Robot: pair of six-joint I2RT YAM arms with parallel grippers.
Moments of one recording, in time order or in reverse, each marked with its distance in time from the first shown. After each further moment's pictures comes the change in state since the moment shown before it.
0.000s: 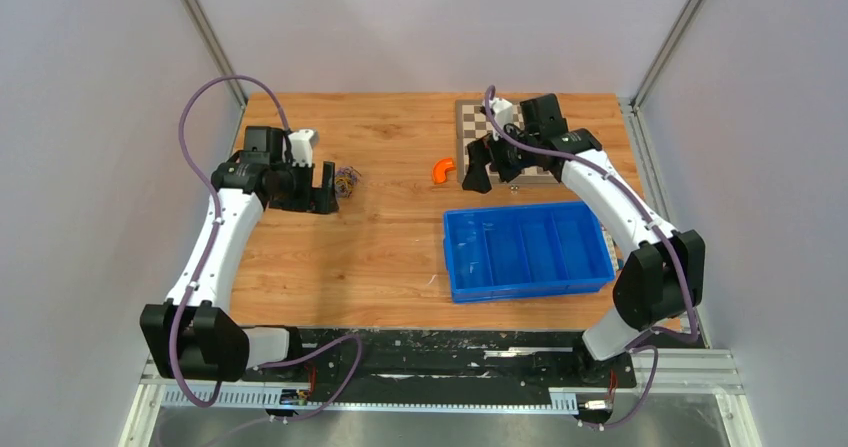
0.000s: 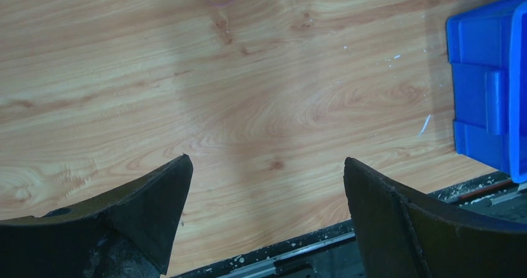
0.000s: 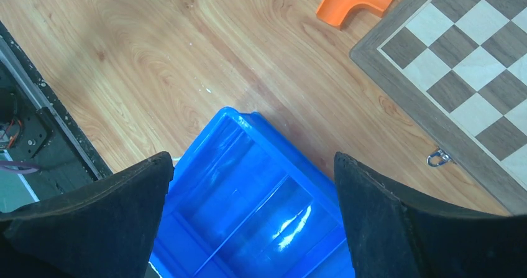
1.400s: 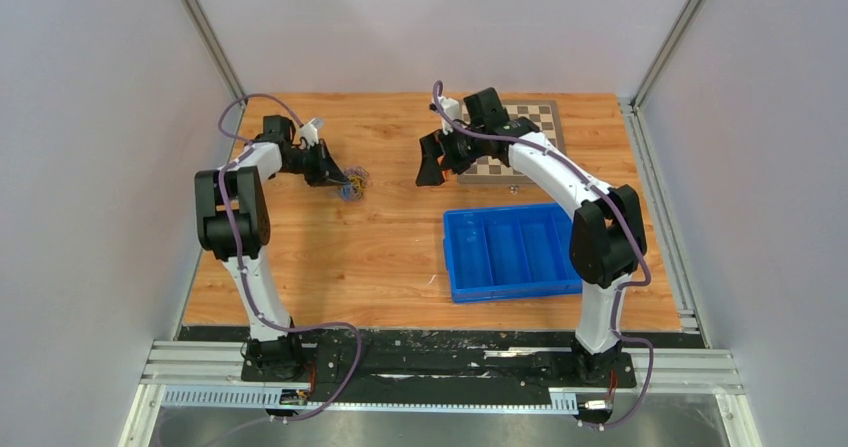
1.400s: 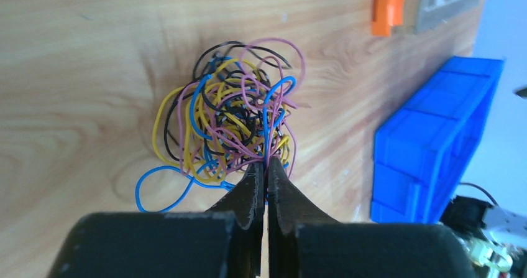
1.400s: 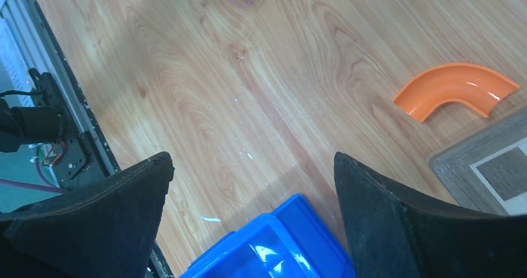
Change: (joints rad) left arm 0.147 0.790 0.240 0.428 0.516 -0.166; right arm 0.138 0.350 0.259 0.088 -0.074 0.111
